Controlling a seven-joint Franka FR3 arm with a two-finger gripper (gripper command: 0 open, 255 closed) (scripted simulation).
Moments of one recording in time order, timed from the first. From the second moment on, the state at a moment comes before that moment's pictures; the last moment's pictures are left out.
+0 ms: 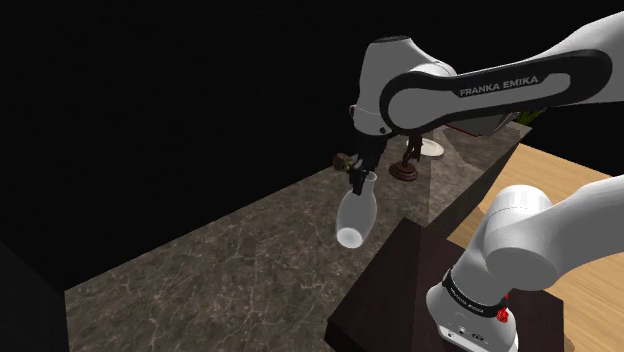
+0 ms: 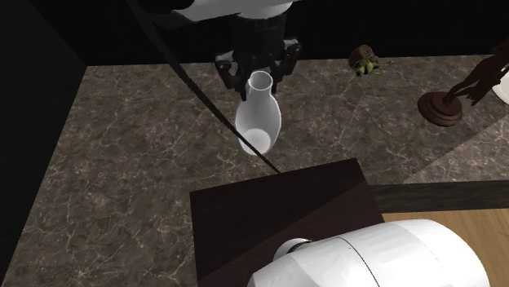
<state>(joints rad) 0.06 -0.67 0.05 -2.65 0.03 1.95 0.01</state>
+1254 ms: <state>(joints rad) 0.06 -0.69 0.04 -2.41 0.02 1.68 0.01</state>
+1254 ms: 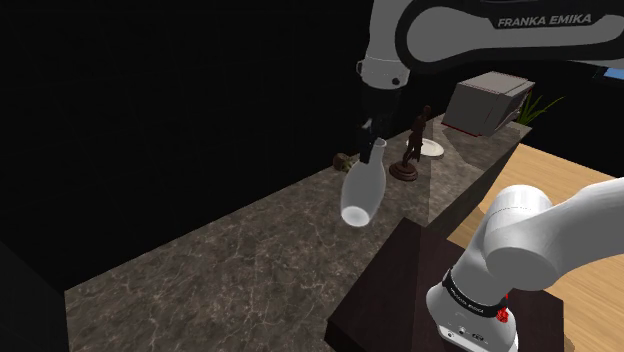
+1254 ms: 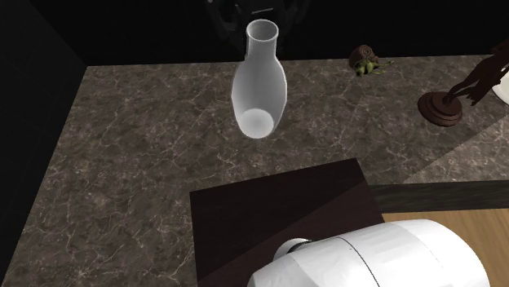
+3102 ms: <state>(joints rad) -0.11 -0.17 -0.41 -2.13 -0.10 1.94 -0.56</state>
